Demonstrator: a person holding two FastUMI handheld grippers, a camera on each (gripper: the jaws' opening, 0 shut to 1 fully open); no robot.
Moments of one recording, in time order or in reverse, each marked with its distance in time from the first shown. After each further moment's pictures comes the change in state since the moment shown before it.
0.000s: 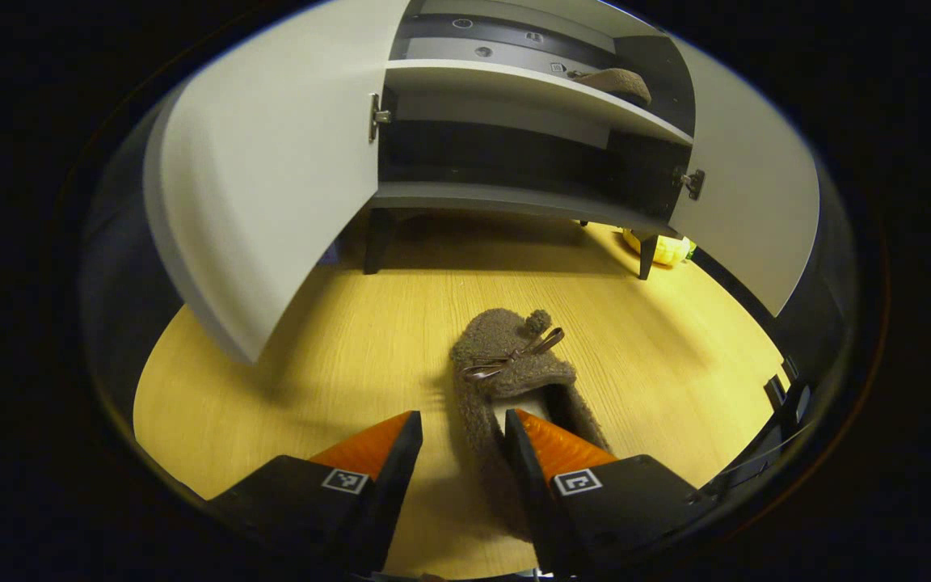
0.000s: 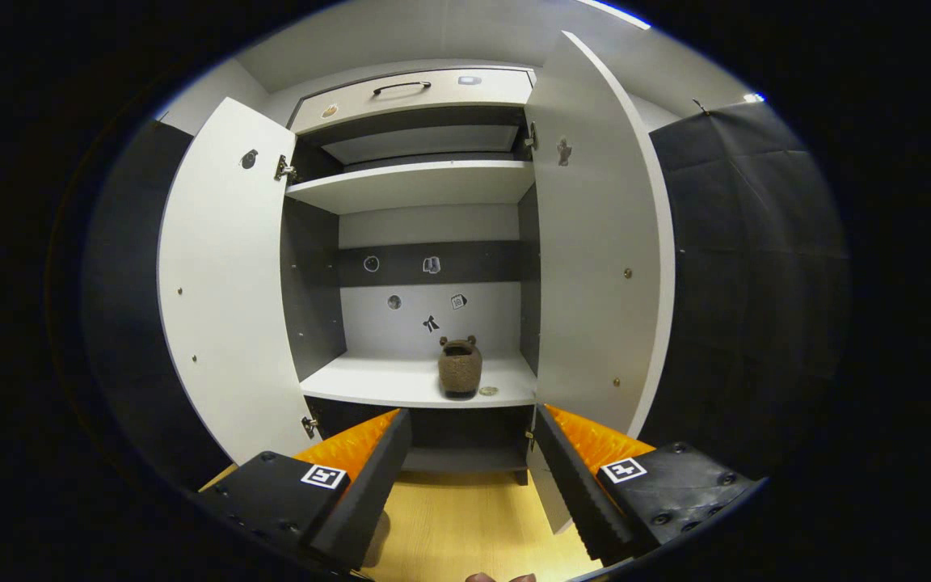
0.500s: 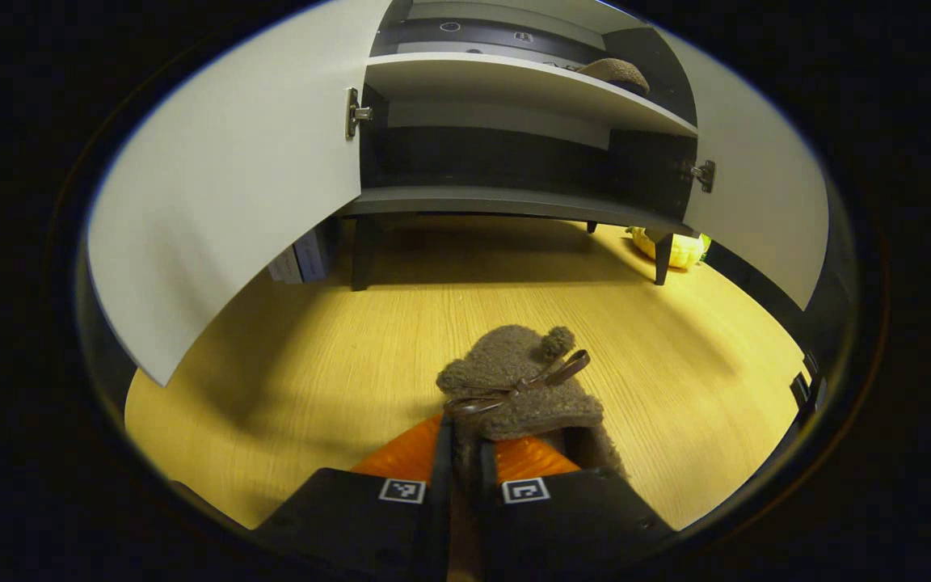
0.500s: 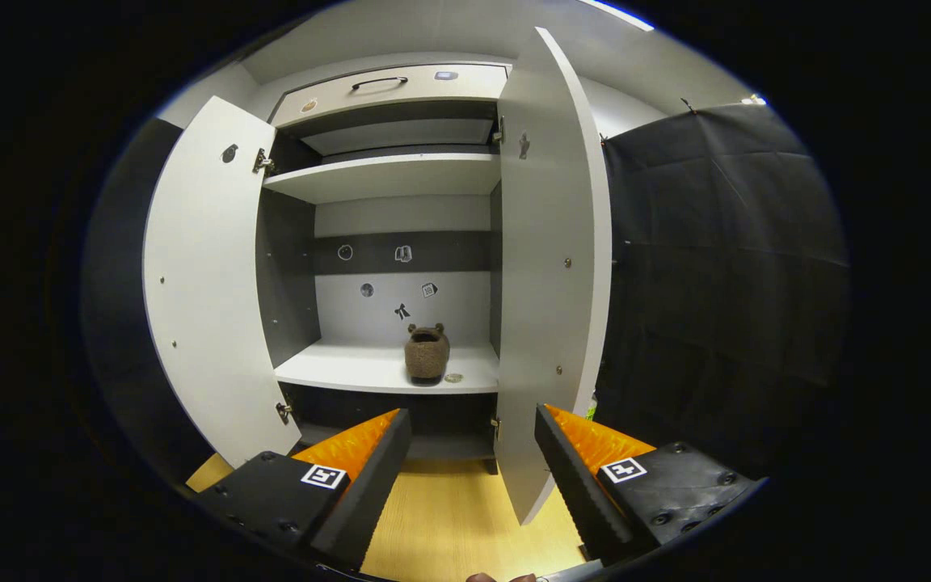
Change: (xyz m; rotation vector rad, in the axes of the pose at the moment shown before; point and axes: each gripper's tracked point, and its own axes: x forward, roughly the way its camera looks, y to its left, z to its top) left arm 0.038 0.006 0.006 0.031 -0.068 0.051; right arm -0.011 -0.035 -0.007 -0.024 0.037 -0.065
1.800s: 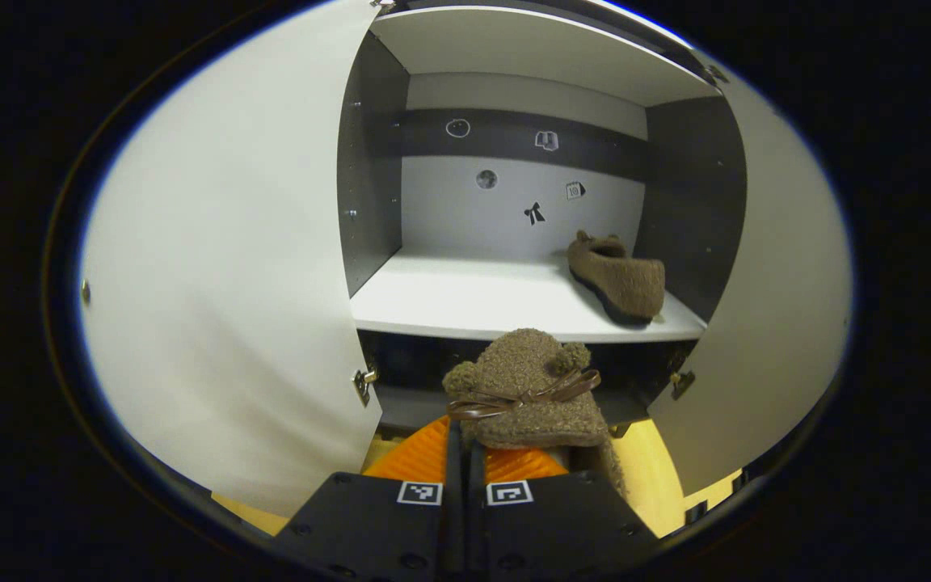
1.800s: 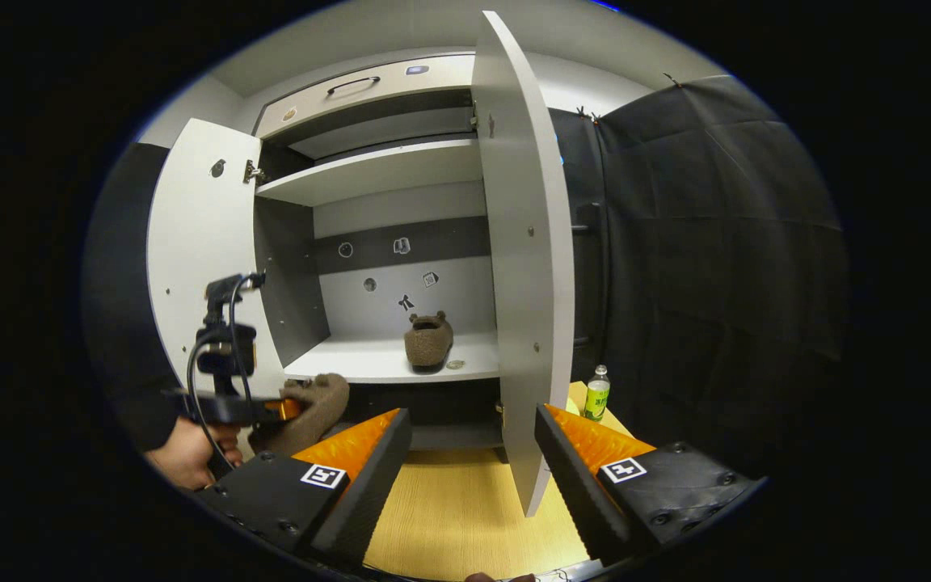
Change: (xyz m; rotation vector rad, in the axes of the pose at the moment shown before) left arm -0.121 -0.037 0.335 -0.117 -0.160 0.127; right arm -0.001 -0.026 -0.021 0.104 0.051 0.063
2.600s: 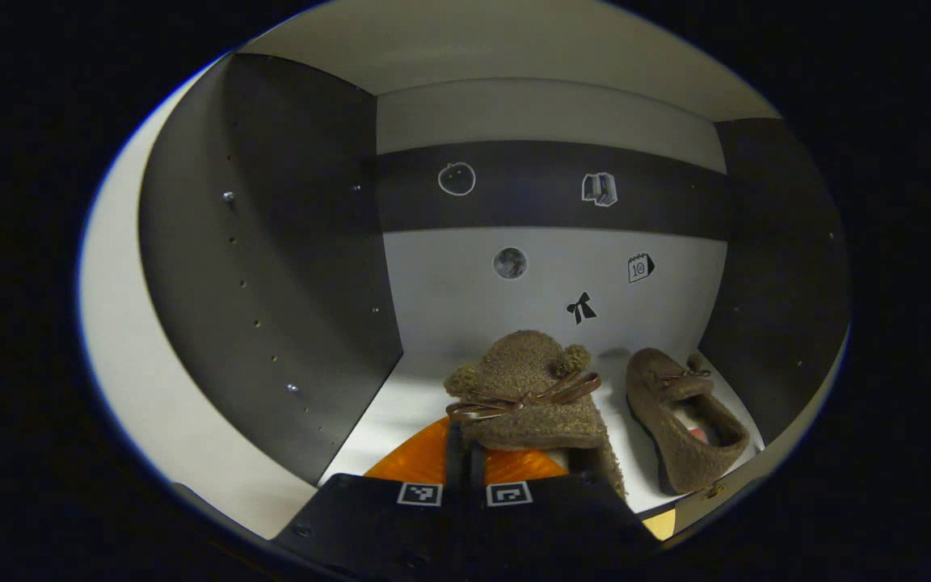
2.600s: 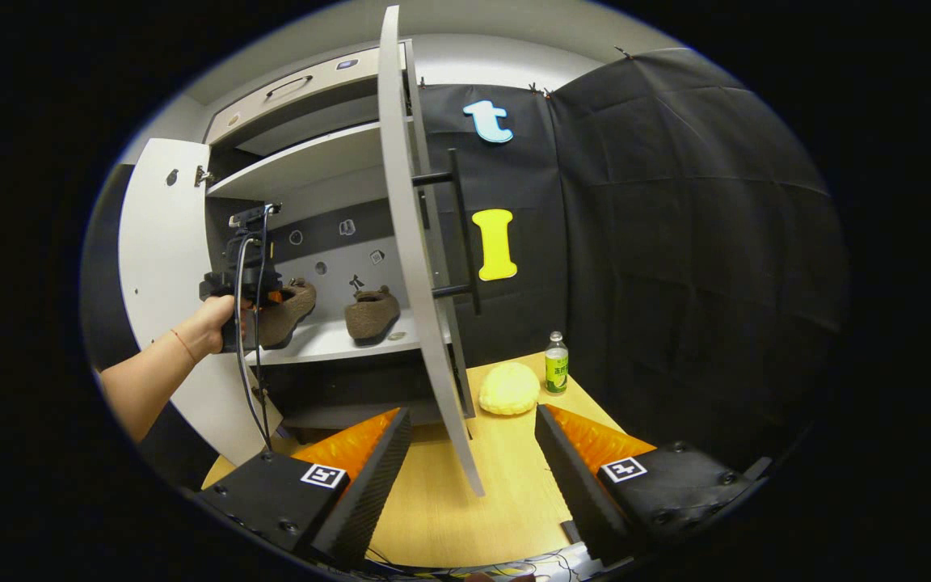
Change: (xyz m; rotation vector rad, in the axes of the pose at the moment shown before) left arm 0.160 -0.002 0.152 0.071 -0.066 0.140; right arm -0.009 -0.100 -0.031 0.048 0.067 -0.112
